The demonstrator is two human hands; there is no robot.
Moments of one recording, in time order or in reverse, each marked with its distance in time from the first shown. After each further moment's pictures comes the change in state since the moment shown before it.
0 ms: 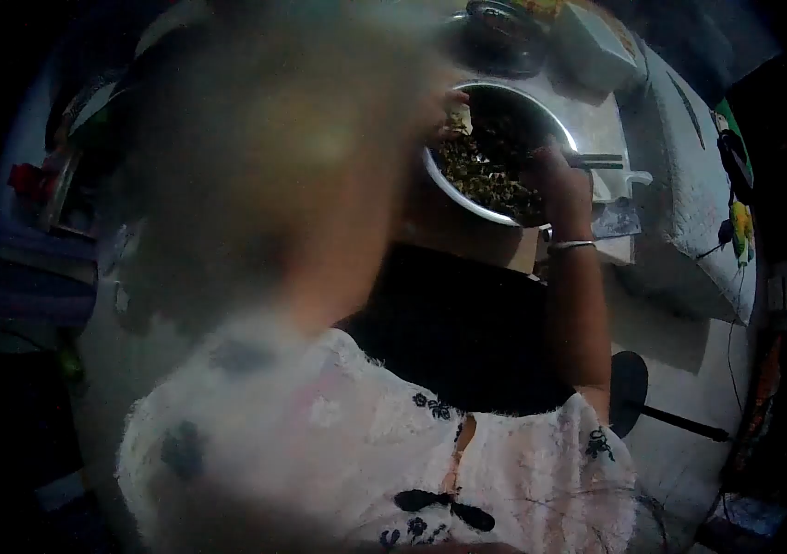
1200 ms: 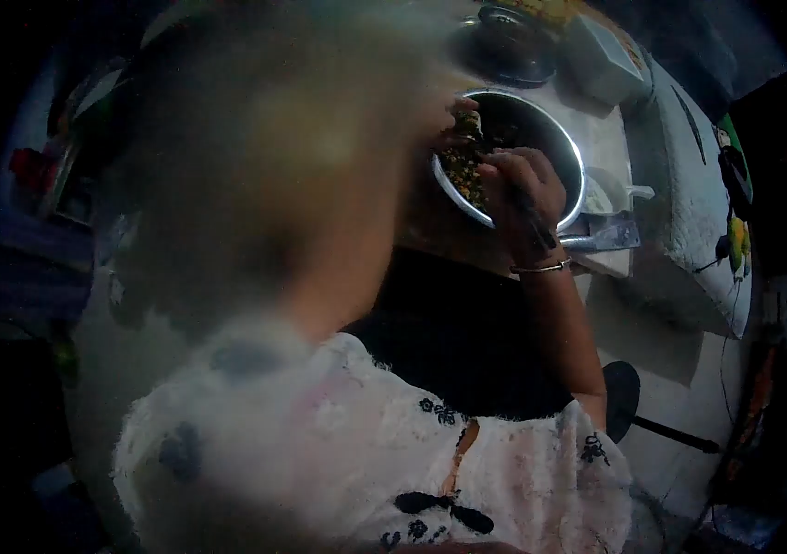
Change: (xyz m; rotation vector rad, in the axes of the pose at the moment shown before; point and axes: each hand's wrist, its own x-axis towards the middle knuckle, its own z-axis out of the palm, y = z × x) left_hand 0.007 -0.016 -0.009 -0.109 -0.039 0.040; right_hand -0.029 -0.013 0.054 -0.366 0.088 -1.197
